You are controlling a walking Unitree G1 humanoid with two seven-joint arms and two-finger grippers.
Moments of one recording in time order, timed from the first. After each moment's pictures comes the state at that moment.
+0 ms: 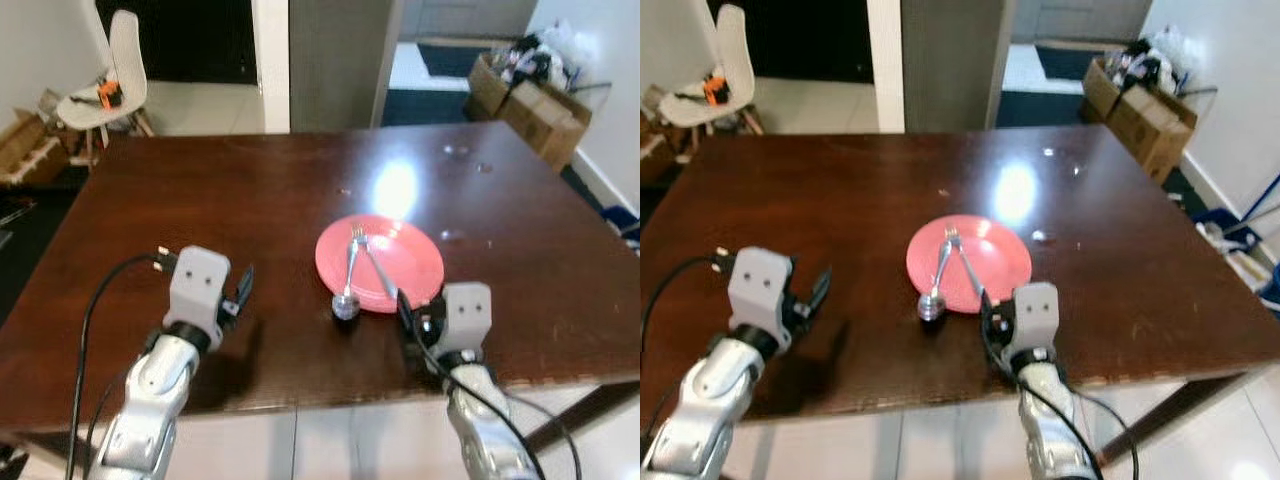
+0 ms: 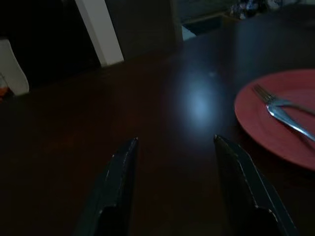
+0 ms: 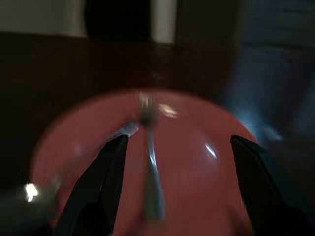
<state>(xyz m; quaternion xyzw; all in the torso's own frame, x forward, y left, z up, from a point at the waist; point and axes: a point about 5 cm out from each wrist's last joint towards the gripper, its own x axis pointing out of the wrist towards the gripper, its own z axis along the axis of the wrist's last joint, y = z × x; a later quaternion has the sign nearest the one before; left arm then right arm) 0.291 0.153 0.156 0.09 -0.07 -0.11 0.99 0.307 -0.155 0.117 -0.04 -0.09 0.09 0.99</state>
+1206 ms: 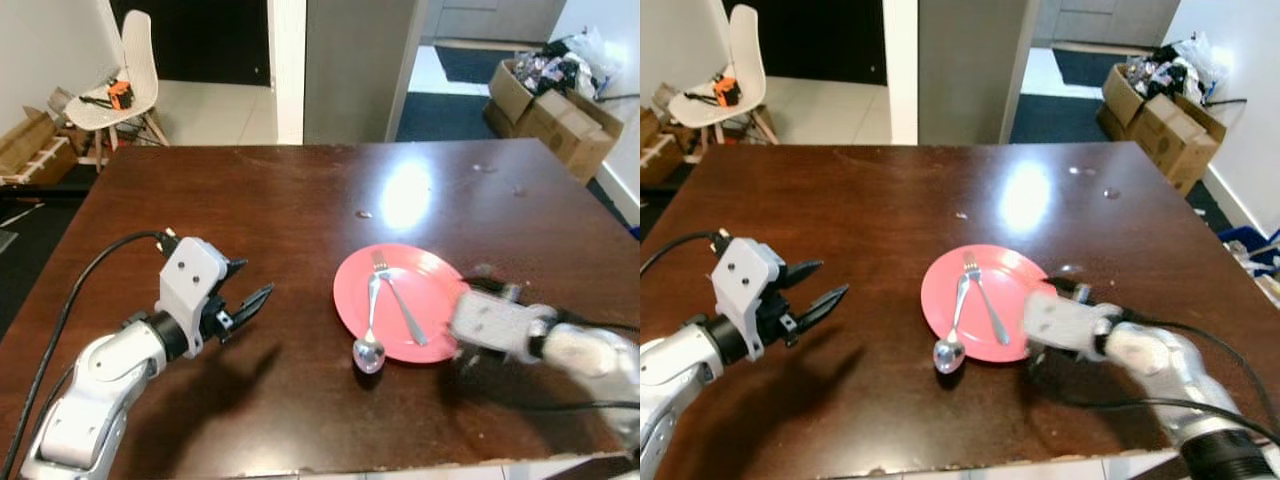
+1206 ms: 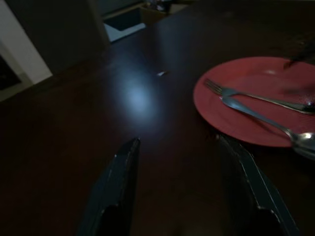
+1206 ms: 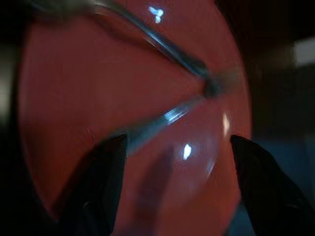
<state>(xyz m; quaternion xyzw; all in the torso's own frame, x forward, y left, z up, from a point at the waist) 0.276 0.162 0.190 0.14 -0.05 -0.31 0.94 0.311 -0.211 0.140 -0.55 0.00 0.35 0.76</state>
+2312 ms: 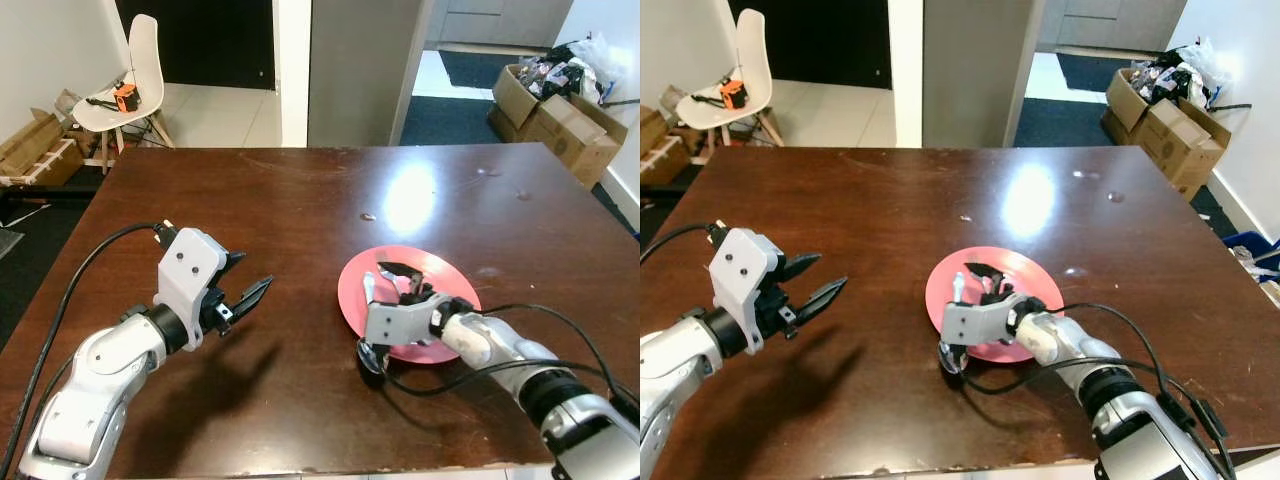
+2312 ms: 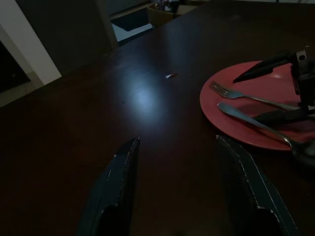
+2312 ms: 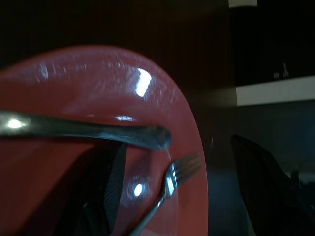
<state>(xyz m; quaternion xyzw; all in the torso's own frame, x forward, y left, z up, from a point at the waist) 0.276 0.163 0.197 0.14 -0.05 -0.30 0.94 0.354 -0.152 0.121 -0.60 -0.11 0.32 0.73</state>
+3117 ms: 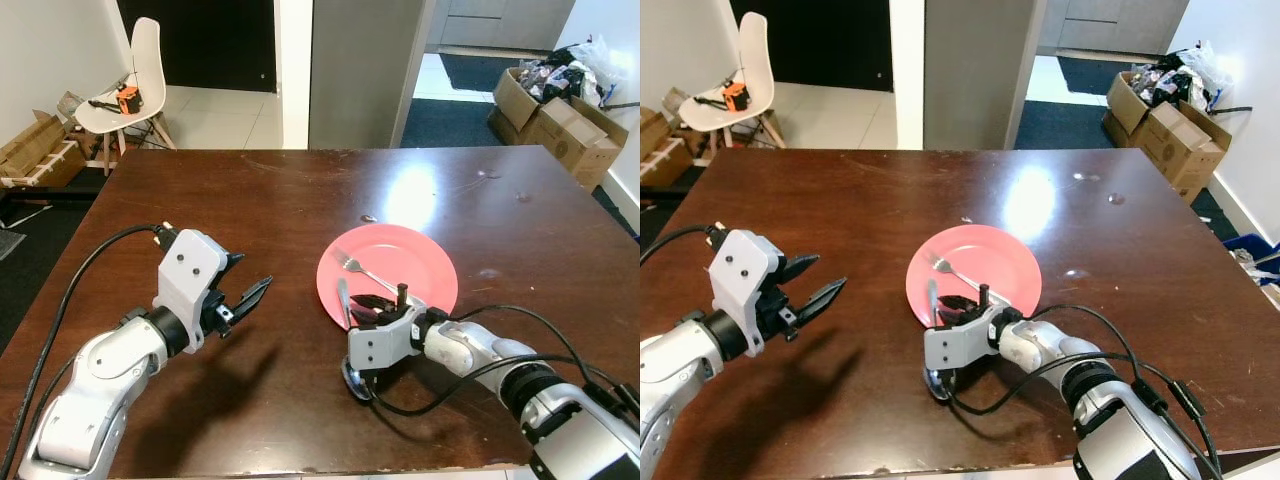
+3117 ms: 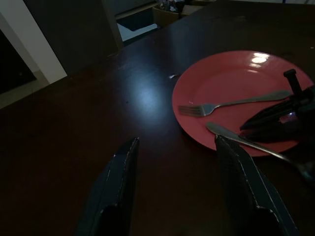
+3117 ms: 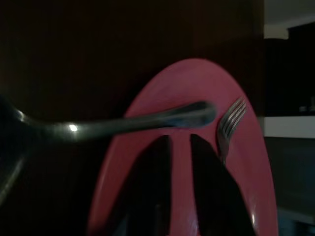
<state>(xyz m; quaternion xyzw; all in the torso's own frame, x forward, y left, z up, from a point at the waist) 0.274 0.160 0.198 0.14 -0.05 -0.29 0.95 0.349 -0.140 0.103 -0.60 -0.10 0.37 0.70</state>
